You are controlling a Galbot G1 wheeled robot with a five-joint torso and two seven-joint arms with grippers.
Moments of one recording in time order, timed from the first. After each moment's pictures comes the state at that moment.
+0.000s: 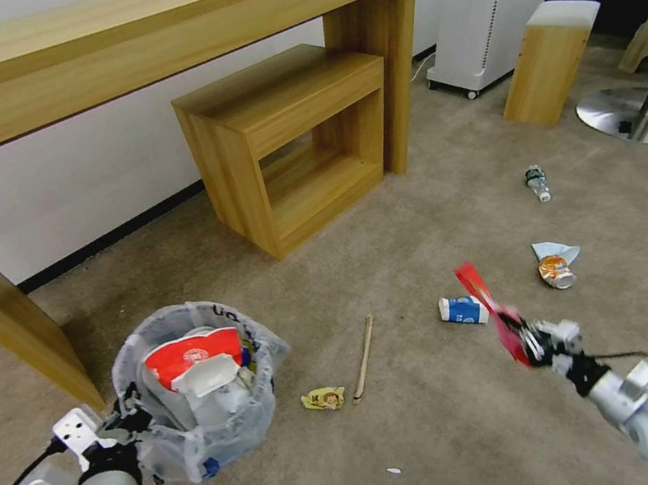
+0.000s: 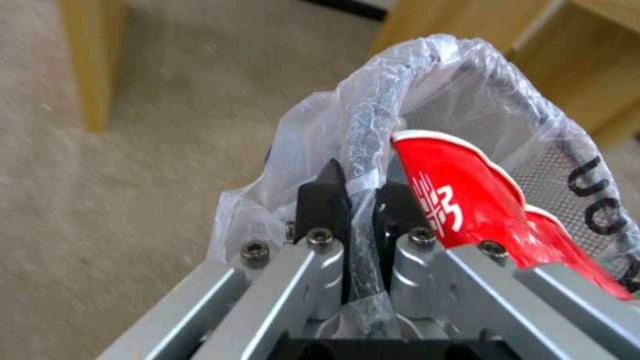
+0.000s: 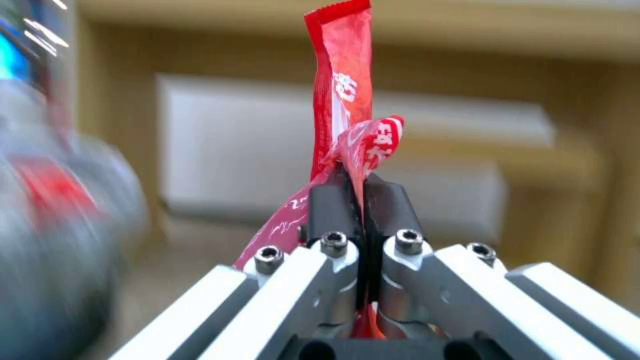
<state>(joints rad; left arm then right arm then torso) 1.64 -1.48 -0.78 -2.37 -0.72 0.46 -0.40 -1.36 1.09 0.69 1.53 0.53 0.39 -0.73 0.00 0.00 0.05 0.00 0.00</state>
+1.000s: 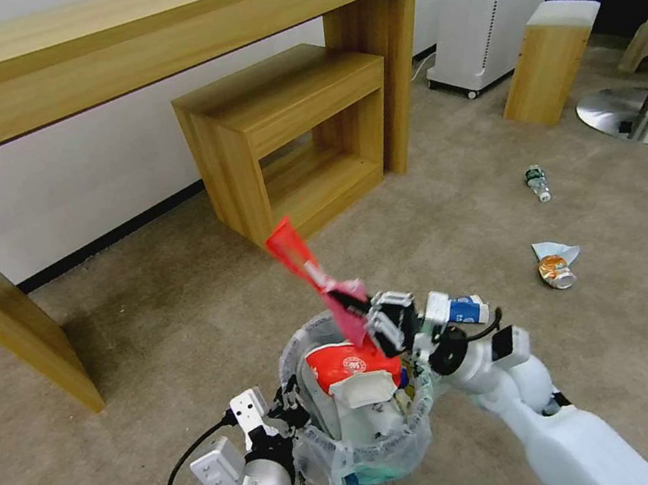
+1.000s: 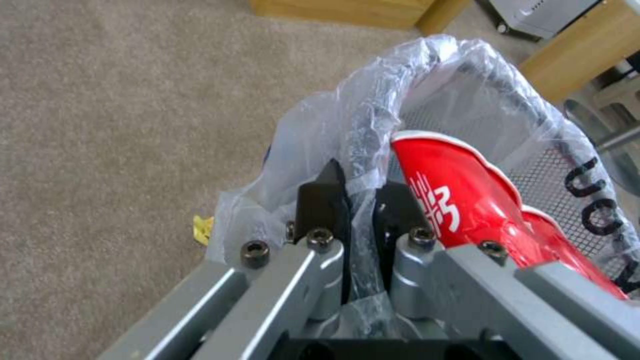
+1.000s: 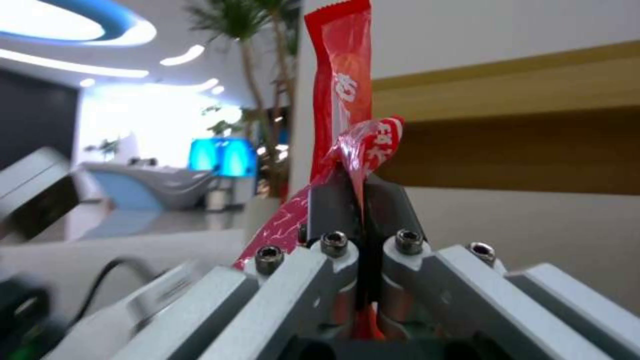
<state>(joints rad) 1.65 -1.52 -0.26 -2.36 -0.56 0.50 -0.42 -1.13 1.22 0.22 1.79 0.68 0.37 -0.91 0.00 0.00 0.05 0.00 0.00</state>
